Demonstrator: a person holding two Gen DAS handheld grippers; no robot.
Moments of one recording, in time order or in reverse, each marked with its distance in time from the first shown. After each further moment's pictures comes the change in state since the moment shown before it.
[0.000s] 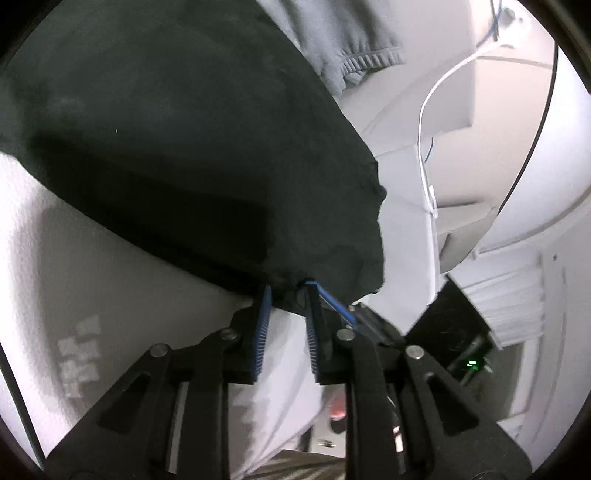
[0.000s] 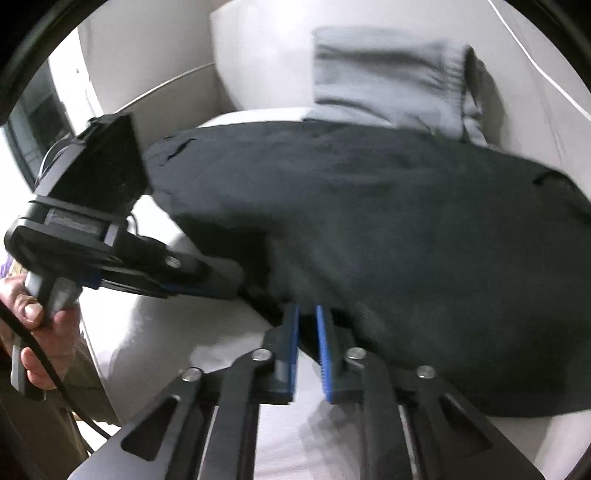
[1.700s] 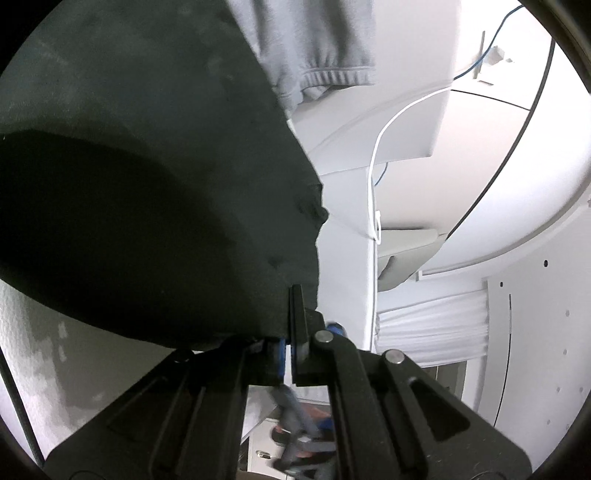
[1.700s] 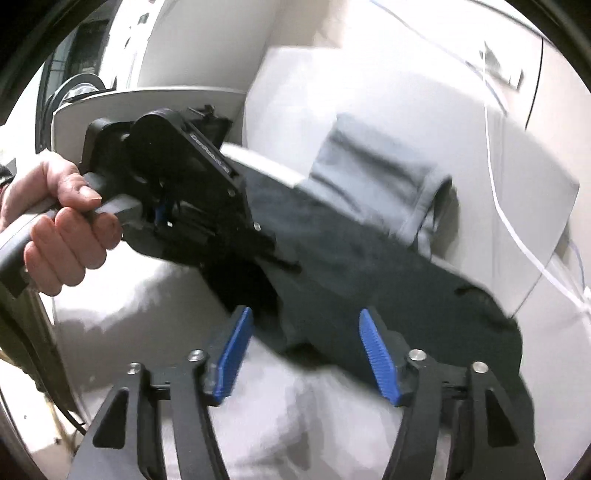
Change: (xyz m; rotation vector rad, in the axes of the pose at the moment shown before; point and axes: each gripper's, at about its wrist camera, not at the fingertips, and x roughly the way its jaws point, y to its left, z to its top) left arm 0.021 -0.028 0.041 -0.071 -0.033 -0.232; right arm -0.057 0.050 -0.021 -0.428 -0.283 -0.332
